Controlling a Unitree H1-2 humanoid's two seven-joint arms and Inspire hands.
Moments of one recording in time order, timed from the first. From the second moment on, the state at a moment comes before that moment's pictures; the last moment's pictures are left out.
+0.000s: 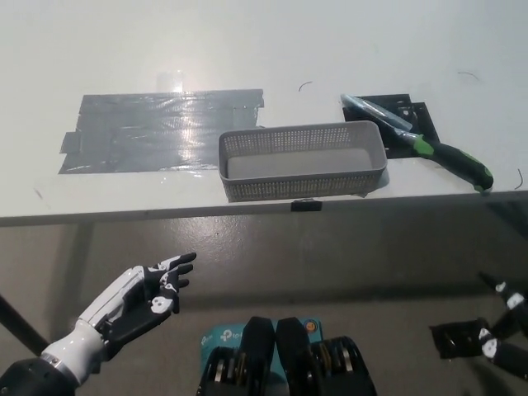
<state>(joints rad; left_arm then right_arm) -0.09 0.33 -0.03 -0.24 -0.19 0.35 -0.39 0.06 -0.28 -0.11 -0.24 -0.55 0.21 0.45</state>
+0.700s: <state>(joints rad) -0.08 0.34 -0.03 -0.24 -0.18 0.35 -0.39 0.04 -0.30 -0.14 -0.12 -0.42 0.02 0.29</state>
